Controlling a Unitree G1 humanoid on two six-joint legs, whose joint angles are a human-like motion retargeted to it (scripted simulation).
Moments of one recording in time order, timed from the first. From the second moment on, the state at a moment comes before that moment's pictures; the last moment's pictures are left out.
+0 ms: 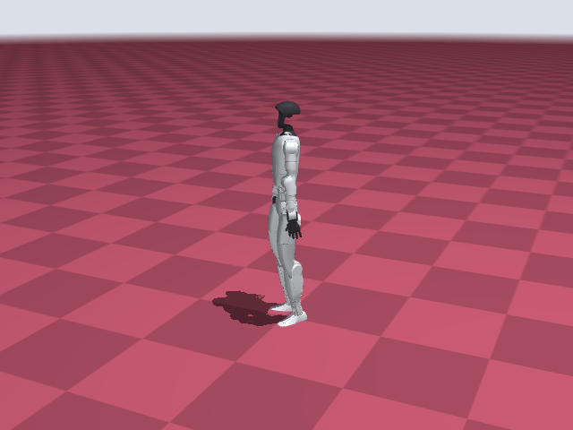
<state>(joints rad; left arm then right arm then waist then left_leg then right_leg) 0.02 0.08 0.18 1.65 0.33 0.05 -0.22 0.01 -0.12 0.19 1.56 -0.70 0.02 0.18 -0.09 0.02 -0.17 -0.05 -0.01 0.34 0.06 -0.11 0.01 -0.03 -0.06 -0.45 0.04 -0.10 0.01</state>
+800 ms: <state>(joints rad) -0.09 0.18 0.16 1.70 0.25 0.05 -0.26 -0.08 -0.15 0.15 1.63 -0.62 -0.01 0.26 -0.03 0.00 -0.25 -0.03 0.00 0.37 0.07 -0.12 0.00 0.01 -0.04 -0.42 0.03 -0.11 0.01</state>
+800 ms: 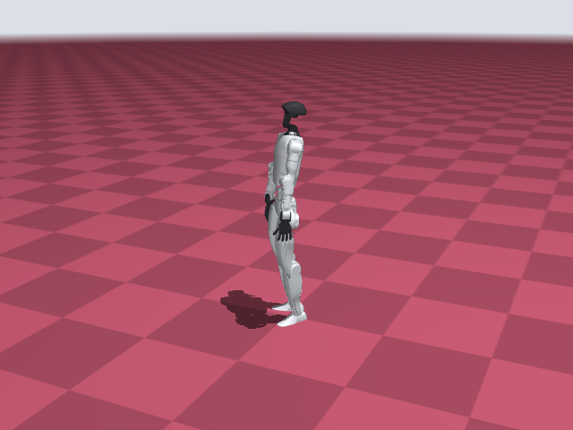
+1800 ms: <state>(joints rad) -1.93 0.80 -0.33 1.29 -0.28 -0.45 0.56 -2.01 -0.92 0.53 1.09 0.82 -0.43 -0.18 0.09 -0.01 -0.52 -0.29 0.04 0.39 0.08 -0.13 -0.02 -0.22 -0.02 -0.39 0.03 -0.14 0.02</state>
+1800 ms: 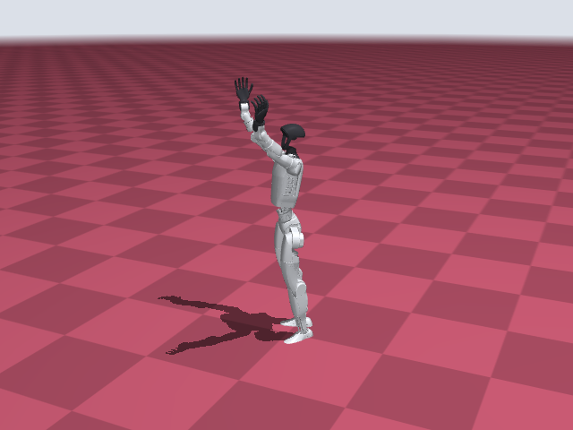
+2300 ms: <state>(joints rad) -1.63 0.78 -0.16 1.19 -0.13 -0.41 0.57 -1.72 -0.85 0.49 1.03 0.58 -0.43 -0.20 0.12 0.02 -0.49 -0.24 0.04 0.41 0.07 -0.12 -0.01 -0.19 -0.01 -0.38 0.03 -0.13 0.01</state>
